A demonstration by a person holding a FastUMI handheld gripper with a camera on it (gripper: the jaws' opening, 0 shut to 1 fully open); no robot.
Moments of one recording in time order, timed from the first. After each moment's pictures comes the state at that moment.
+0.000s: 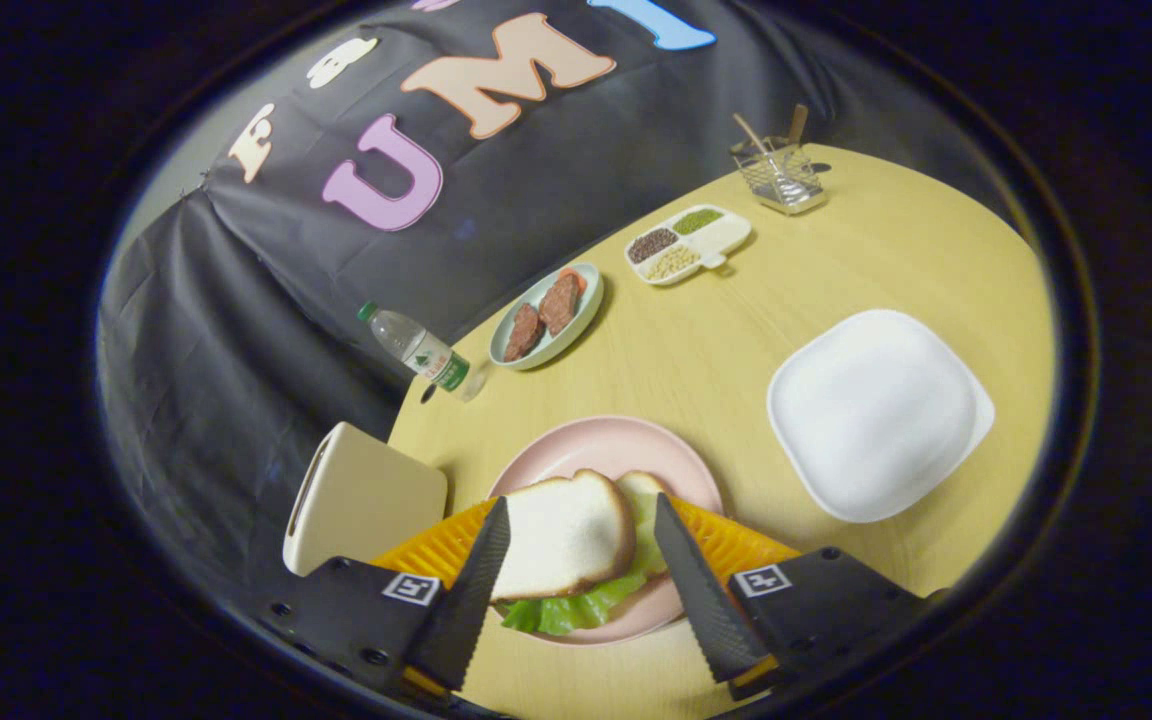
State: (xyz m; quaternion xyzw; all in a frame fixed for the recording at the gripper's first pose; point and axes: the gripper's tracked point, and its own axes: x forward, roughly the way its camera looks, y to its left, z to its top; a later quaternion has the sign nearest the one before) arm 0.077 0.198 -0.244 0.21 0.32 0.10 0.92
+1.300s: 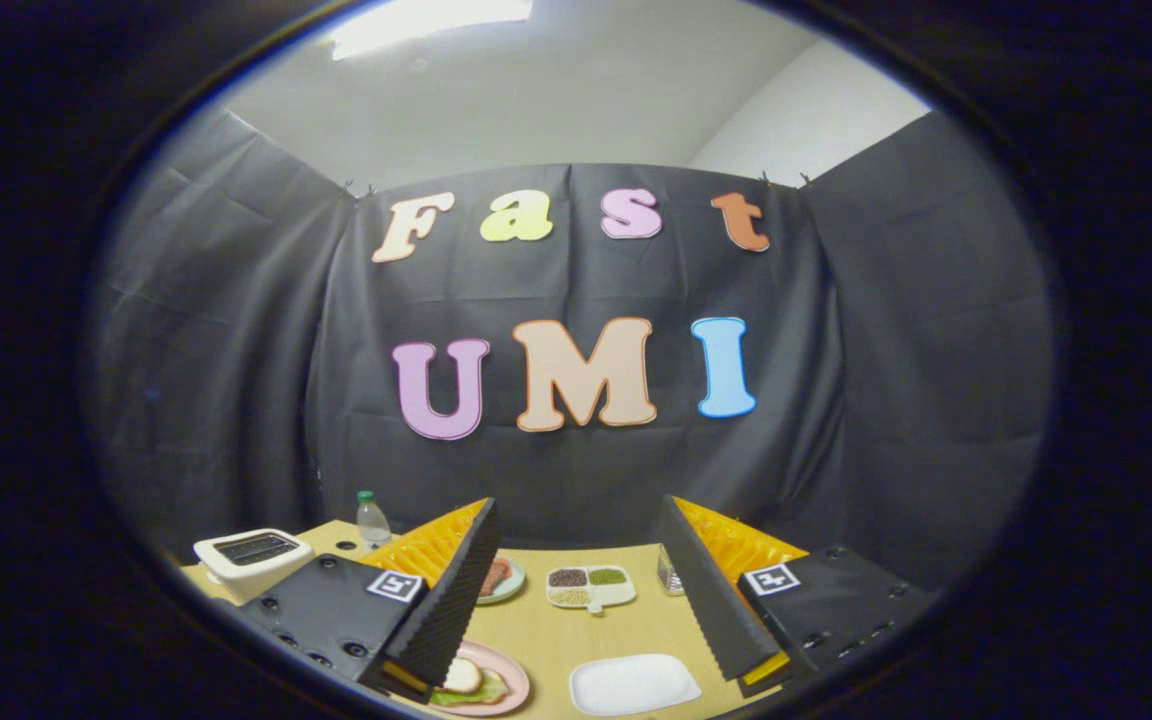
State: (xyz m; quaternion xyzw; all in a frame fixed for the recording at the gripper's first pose) arm 0.026 0.109 0.039 -0.03 -0.13 0.03 0.99
